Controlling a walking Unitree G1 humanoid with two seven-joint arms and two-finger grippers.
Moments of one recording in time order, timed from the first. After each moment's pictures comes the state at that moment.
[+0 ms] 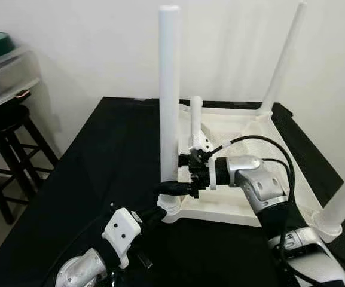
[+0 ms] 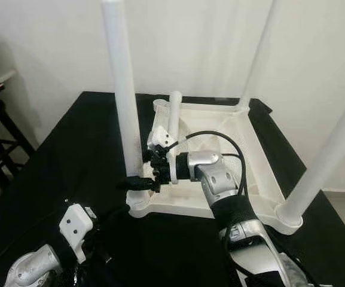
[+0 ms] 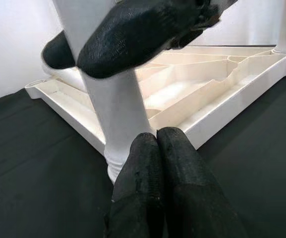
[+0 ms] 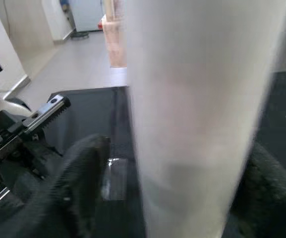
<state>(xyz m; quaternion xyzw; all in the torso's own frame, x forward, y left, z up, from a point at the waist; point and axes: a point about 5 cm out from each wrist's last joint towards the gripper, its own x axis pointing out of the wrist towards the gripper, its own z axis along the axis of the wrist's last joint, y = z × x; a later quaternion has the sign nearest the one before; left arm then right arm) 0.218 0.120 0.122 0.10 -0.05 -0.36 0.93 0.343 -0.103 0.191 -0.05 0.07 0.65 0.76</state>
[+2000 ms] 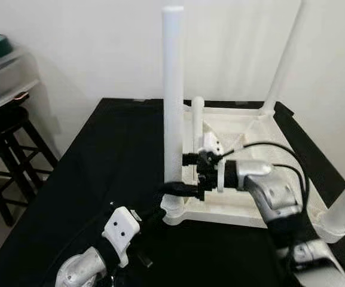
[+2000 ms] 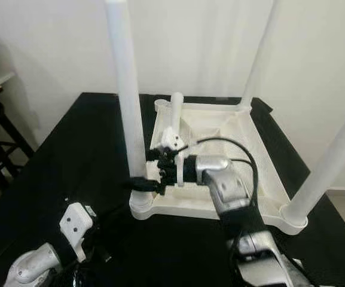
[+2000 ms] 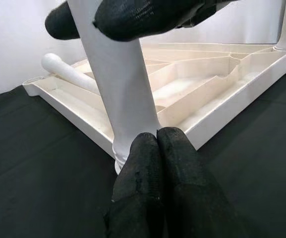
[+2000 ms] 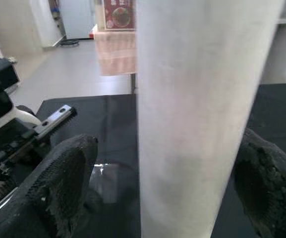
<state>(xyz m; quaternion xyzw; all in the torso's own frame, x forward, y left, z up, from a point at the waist) 0.221 0.121 0.119 0.09 -0.04 -0.36 0.93 0.339 -0.111 0.199 -0.06 0.05 0.63 0.77</state>
